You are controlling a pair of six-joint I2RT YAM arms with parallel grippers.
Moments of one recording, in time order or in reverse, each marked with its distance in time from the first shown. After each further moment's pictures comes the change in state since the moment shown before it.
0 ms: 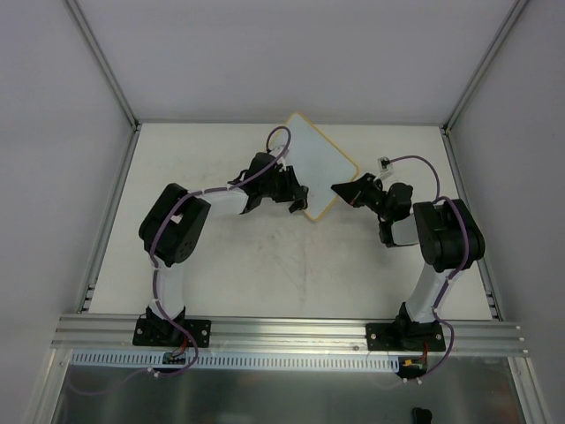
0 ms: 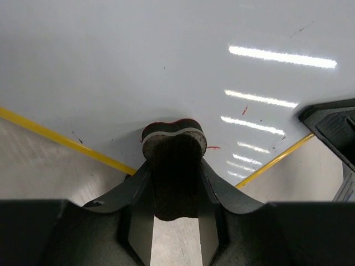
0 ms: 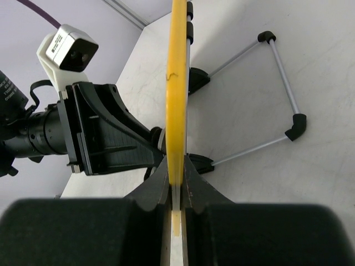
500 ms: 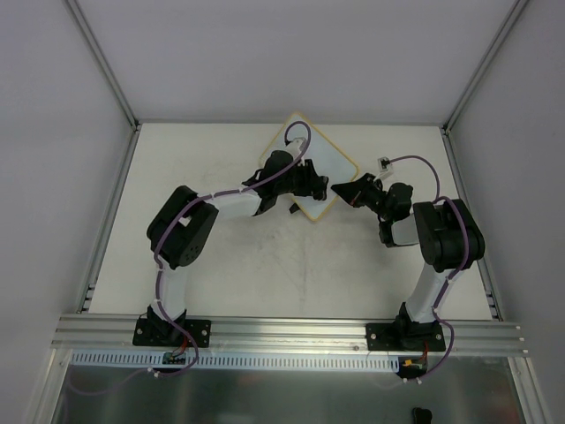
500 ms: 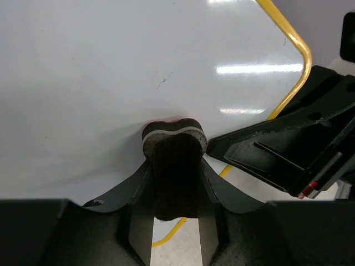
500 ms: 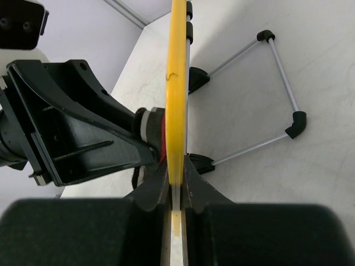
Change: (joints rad) left arm -0.080 0.019 0.097 0.107 -0.044 0.010; right arm 0.000 0.000 0.000 0.000 -0.002 0.000
